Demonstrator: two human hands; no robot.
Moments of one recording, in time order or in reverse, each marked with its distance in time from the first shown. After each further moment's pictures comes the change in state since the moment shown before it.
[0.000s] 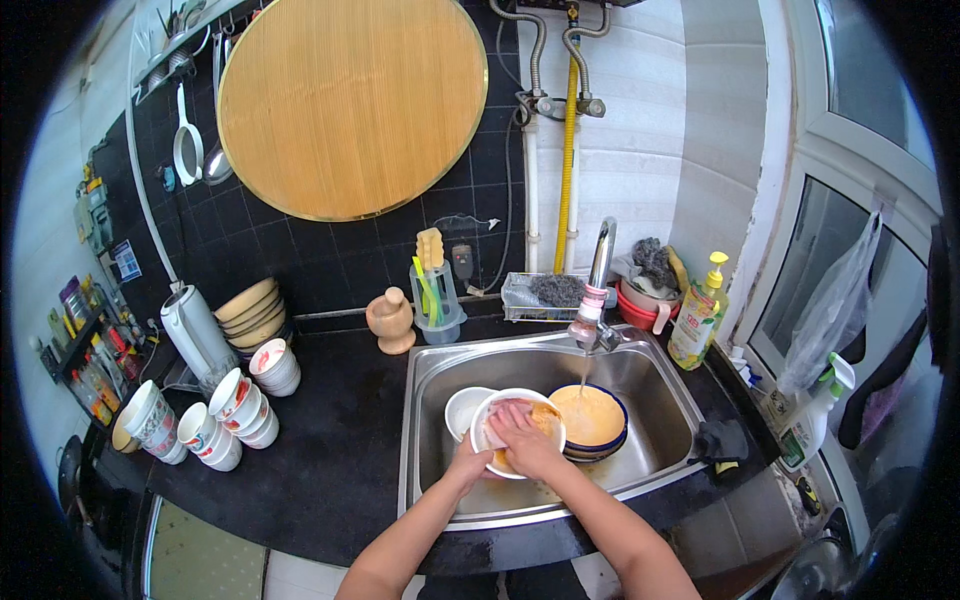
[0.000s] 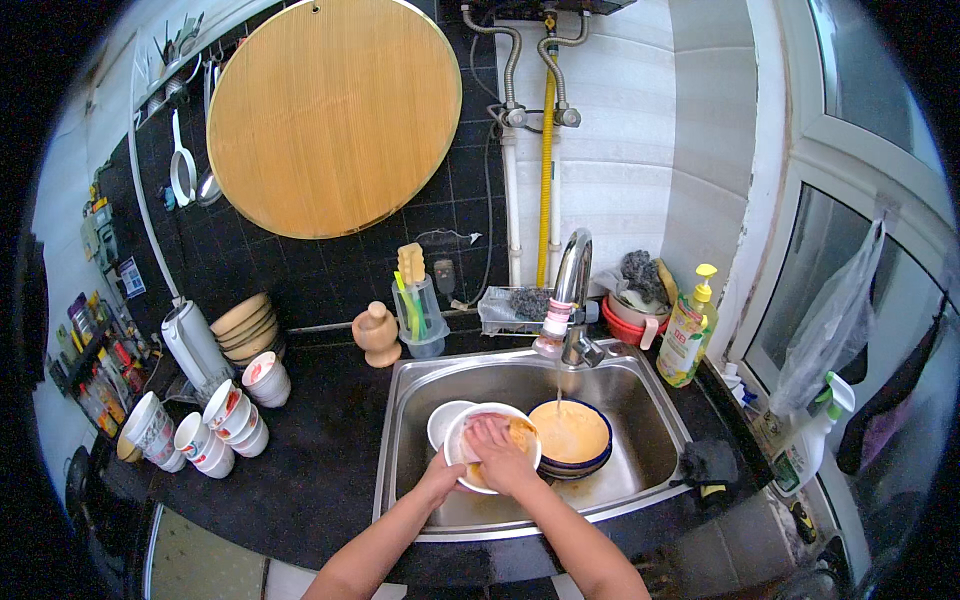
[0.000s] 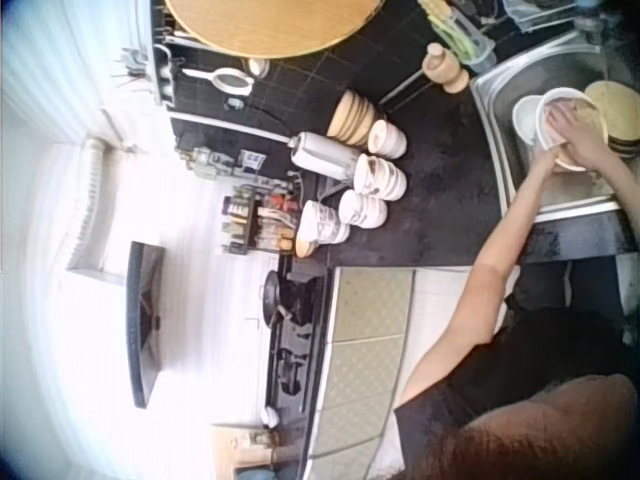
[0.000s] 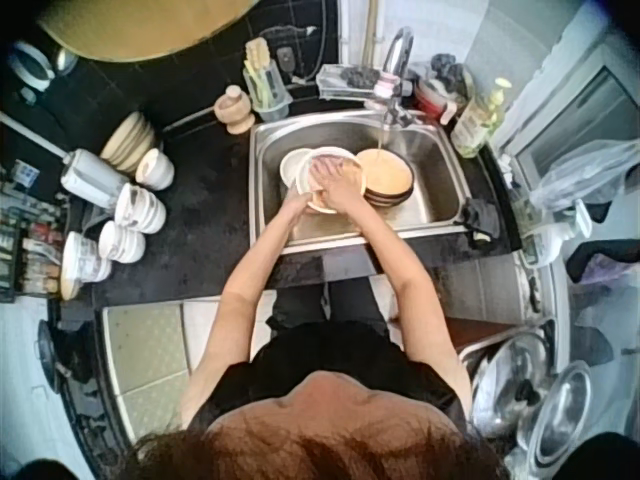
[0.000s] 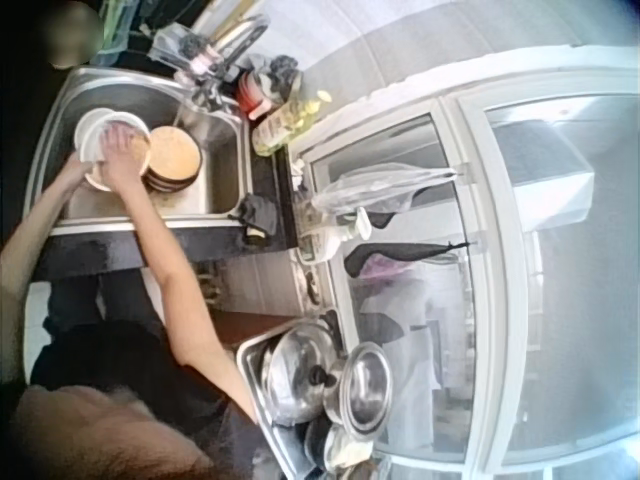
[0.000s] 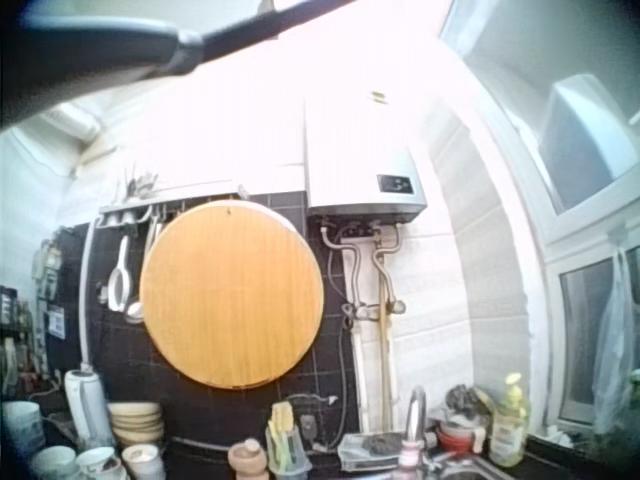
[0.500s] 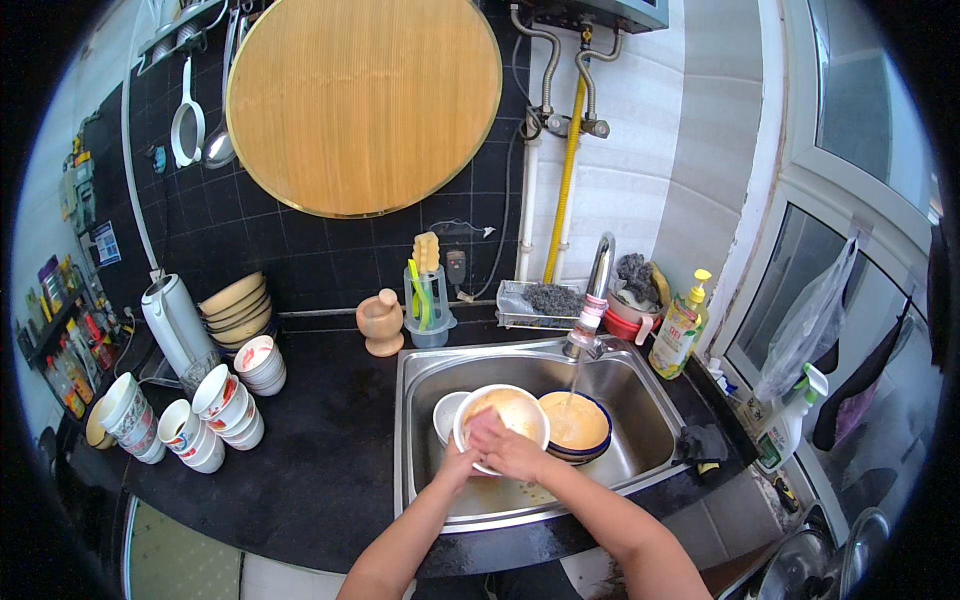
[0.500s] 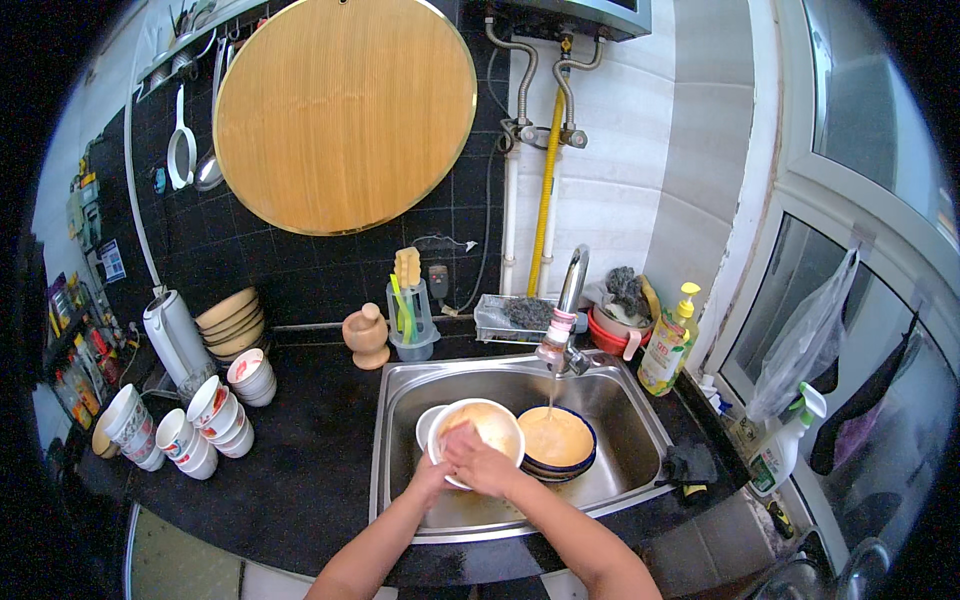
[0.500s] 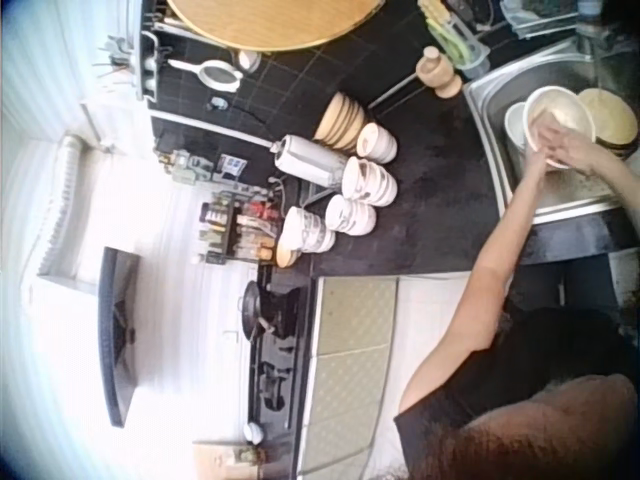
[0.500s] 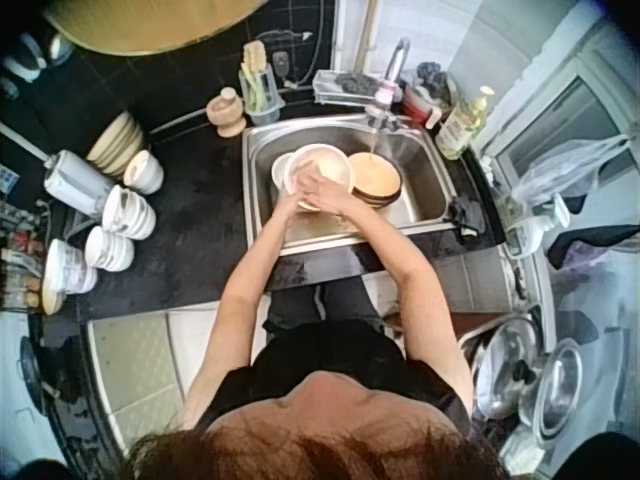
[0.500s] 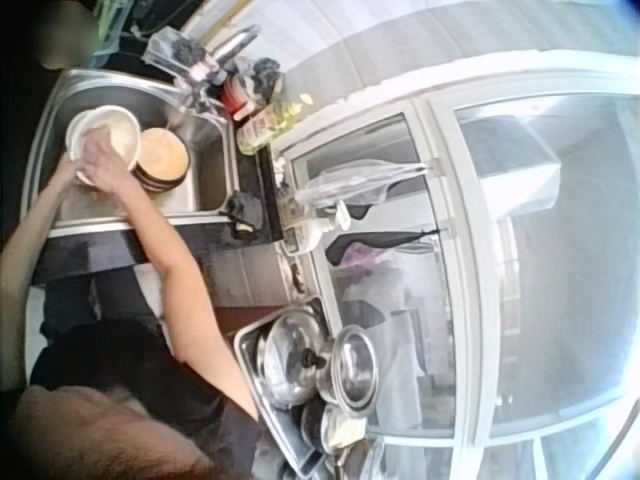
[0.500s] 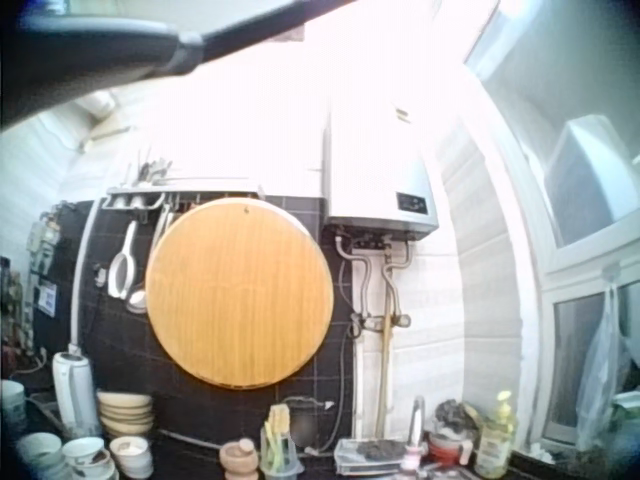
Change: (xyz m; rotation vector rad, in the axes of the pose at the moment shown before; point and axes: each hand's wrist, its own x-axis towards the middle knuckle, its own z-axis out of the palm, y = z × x) left_hand 0.010 -0.010 -0.009 -0.180 -0.091 0.066; right_hand 0.010 -0.011 -0.018 0.028 -0.156 -0.244
